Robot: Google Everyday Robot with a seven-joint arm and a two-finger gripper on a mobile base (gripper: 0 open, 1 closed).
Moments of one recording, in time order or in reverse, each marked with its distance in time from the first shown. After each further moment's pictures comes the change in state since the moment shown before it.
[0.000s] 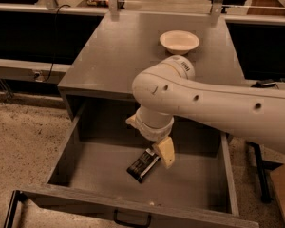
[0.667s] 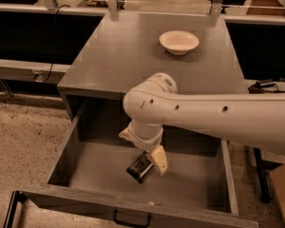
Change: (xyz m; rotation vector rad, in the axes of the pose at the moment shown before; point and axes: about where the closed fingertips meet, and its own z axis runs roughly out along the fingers) arm -0.021 -0.005 0.063 -0.064 -0.042 -0.117
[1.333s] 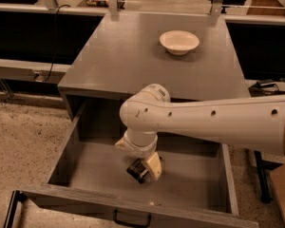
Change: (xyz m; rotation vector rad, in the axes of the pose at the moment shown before) arm -0.015 -0.001 0.035 -0.011 -0.046 -0.086
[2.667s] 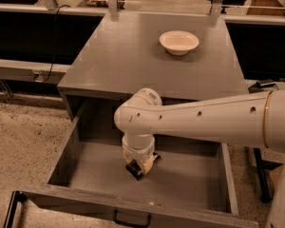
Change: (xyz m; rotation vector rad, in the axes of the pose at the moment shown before) arm 0.004 0.004 0.026 -0.082 0.028 -0.026
